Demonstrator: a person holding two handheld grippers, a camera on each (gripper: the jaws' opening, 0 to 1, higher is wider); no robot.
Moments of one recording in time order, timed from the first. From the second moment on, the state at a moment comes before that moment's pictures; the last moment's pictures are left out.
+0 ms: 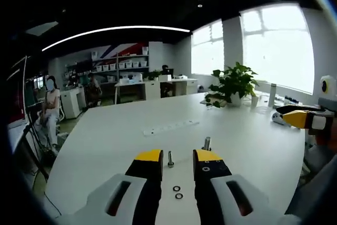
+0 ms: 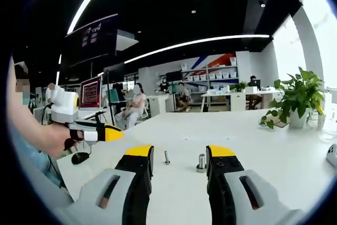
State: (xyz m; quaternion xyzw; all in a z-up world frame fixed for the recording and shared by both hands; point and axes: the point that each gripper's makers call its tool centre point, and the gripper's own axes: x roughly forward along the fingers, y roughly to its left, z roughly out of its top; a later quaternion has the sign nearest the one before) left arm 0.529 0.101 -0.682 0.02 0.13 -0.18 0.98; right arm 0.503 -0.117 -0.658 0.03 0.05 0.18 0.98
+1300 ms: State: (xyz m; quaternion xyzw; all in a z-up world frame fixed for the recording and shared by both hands) left arm 0.485 0.129 -0.658 -0.02 0.09 -0.15 0.98; right arm 0.503 -0.121 -0.658 0.02 0.05 0.17 0.98
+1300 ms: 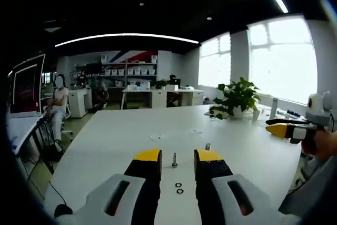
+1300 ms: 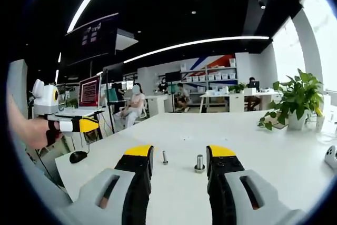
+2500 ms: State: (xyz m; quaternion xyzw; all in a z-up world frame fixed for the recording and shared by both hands) left arm 0.517 0.105 -0.714 -0.01 0.13 -0.17 0.98; right arm 0.504 -0.121 -0.657 0.03 0.04 0.17 0.98
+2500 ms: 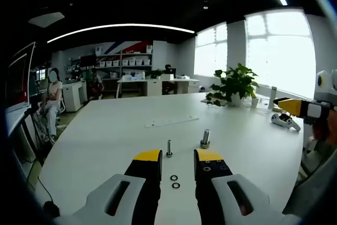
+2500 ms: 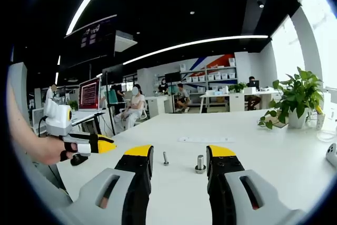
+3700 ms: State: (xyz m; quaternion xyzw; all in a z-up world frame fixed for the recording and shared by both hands) left arm 0.546 0.081 -0.767 0.00 0.17 -0.16 0.97; right arm 0.507 -0.125 -0.656 0.06 0.04 0.16 0.98
